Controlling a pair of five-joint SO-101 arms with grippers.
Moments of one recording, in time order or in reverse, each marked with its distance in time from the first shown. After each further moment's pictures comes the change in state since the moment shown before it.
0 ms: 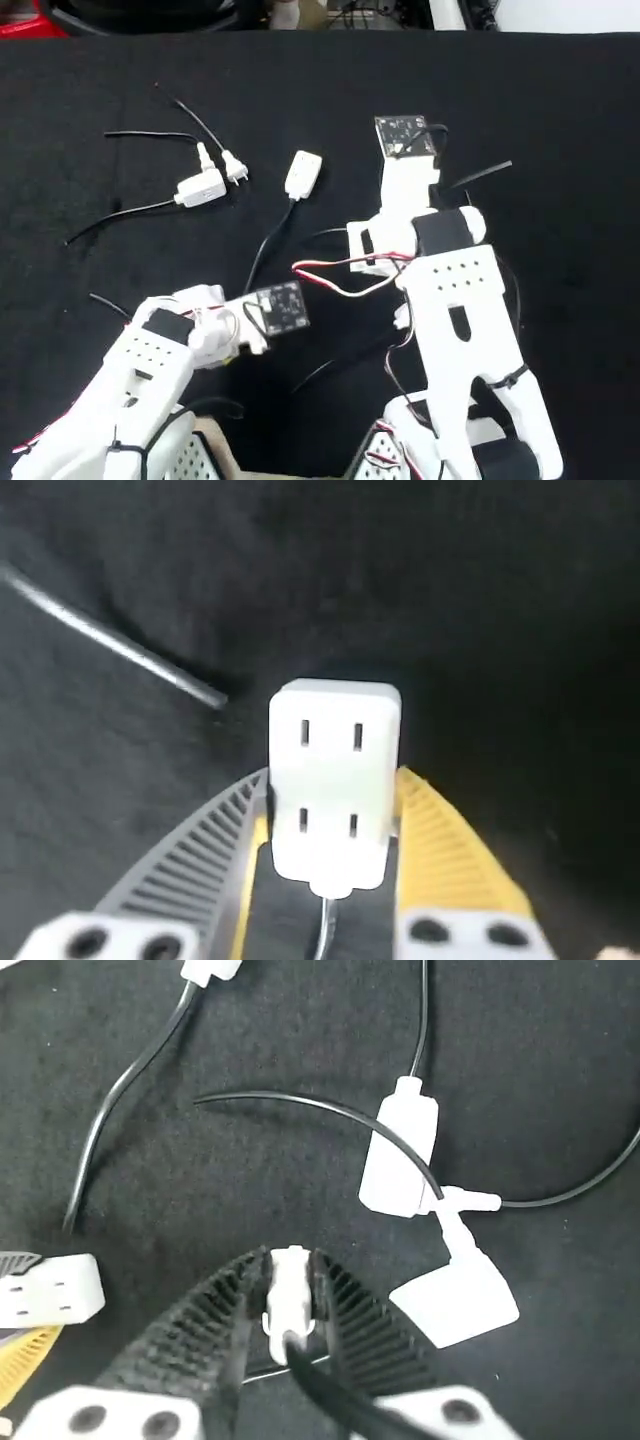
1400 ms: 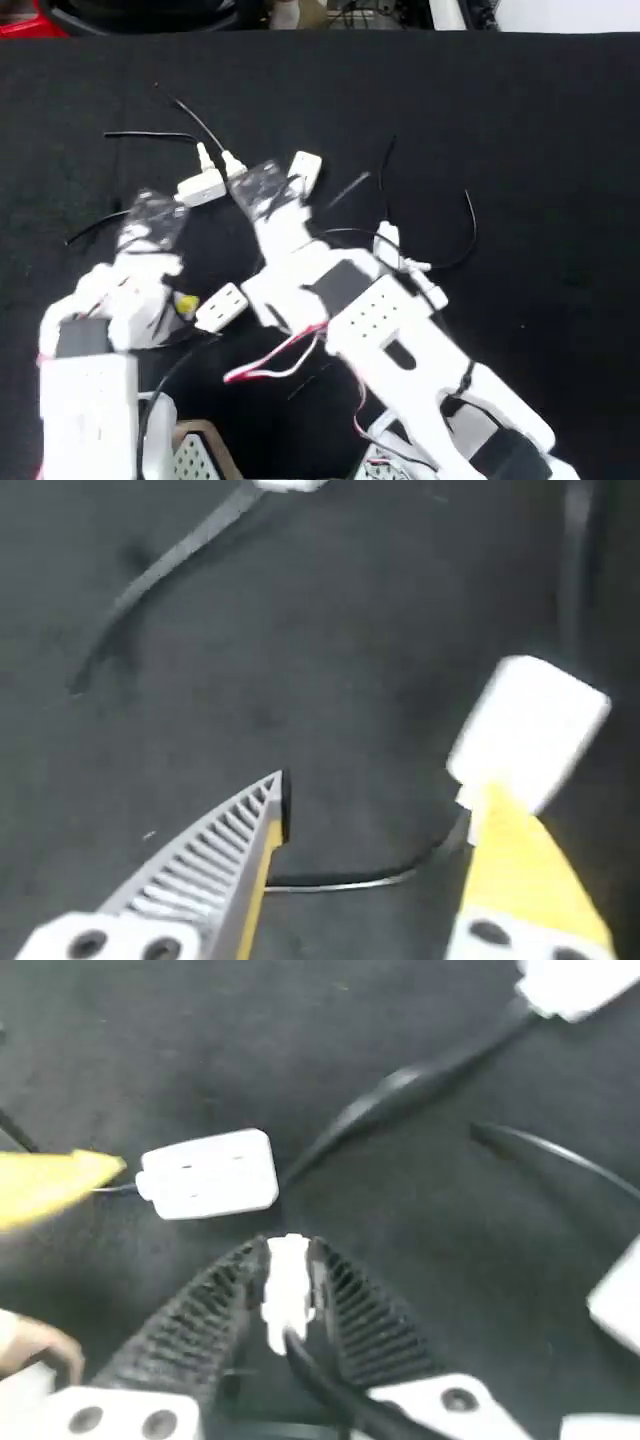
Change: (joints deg) left arm -29.4 -23.6 -11.7 21.5 25.9; right arm -30.0 0.4 13.2 -22.8 0.0
